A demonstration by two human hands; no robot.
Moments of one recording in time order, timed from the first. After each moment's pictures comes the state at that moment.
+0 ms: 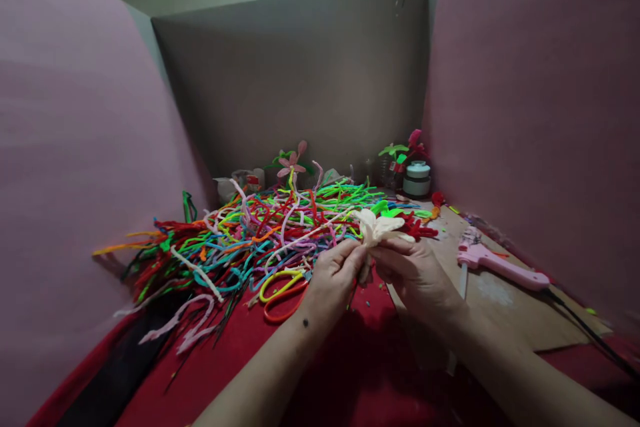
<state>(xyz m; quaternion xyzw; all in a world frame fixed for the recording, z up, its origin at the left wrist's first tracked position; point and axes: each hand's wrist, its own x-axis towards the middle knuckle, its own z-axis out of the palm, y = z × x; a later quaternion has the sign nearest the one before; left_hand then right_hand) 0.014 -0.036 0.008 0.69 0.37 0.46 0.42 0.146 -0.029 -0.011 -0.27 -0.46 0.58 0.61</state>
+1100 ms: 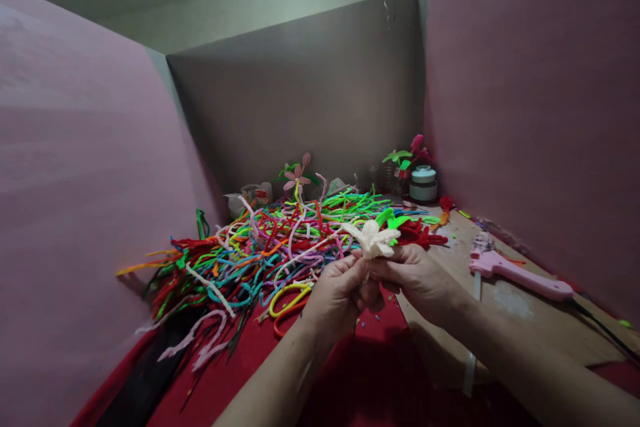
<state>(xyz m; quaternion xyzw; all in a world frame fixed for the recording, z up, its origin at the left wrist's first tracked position) 0.017 -0.027 -0.005 0.47 0.24 0.46 0.71 0.149 -0.027 0.007 -0.24 -0.57 0.63 0.47</state>
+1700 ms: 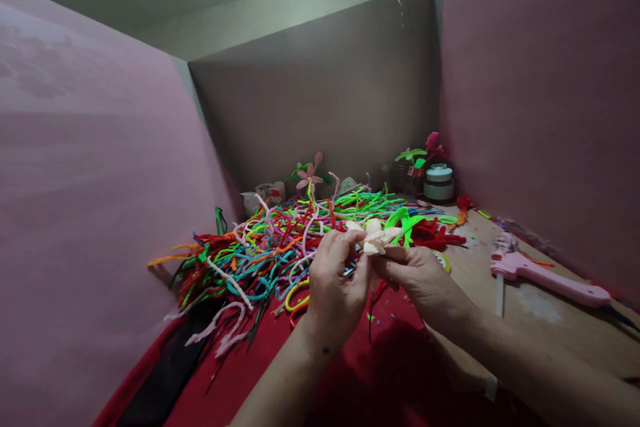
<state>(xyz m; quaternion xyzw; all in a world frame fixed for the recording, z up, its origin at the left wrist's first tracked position) -0.003 -0.044 0.025 0.75 0.39 0.53 0.01 0.132 -0.027 0.001 -0.27 -0.56 0.57 0.54</state>
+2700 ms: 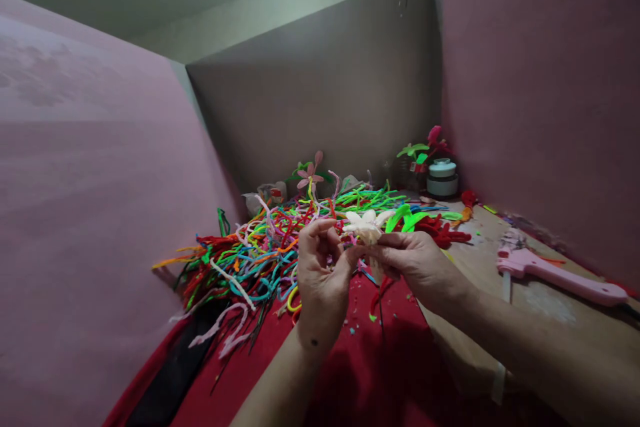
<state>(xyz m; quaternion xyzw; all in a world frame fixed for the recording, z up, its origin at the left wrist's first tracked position) -0.004 -0.033 0.020 0.63 0.33 0.68 0.20 0.132 -0.013 0.009 -0.26 -0.55 0.59 0.53</state>
